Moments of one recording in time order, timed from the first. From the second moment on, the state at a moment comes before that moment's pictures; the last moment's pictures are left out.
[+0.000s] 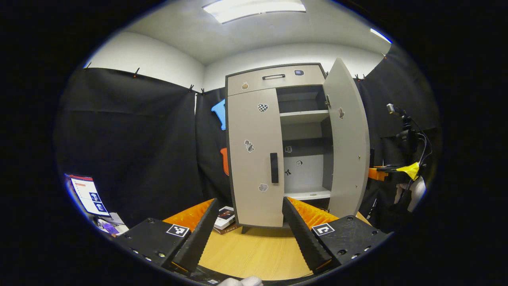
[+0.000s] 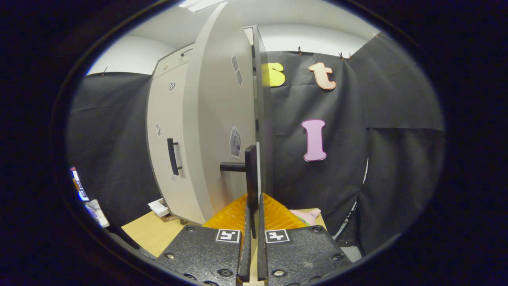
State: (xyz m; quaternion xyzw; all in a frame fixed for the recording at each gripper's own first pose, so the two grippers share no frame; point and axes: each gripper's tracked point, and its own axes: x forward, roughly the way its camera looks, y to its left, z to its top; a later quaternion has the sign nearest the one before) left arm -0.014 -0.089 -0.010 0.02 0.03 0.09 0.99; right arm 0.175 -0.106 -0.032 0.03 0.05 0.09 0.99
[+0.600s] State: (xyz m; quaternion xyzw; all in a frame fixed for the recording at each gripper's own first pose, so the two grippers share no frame) left arm 0.089 -0.032 -0.039 0.01 0.04 0.01 1.00; right arm 0.082 -0.063 -0.011 0.02 0.02 0.02 1.00
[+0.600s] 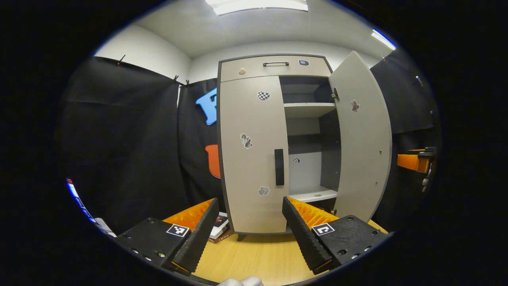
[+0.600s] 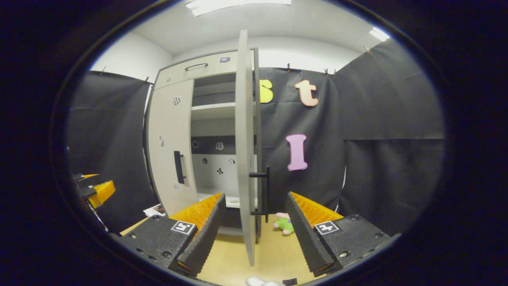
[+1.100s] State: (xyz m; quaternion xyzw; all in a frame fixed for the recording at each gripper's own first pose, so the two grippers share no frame) left arm 0.187 -0.051 -0.047 0.00 0.02 -0.07 1.00; right arm 0.044 0.002 -0.020 0.03 0.03 -0.02 1.00
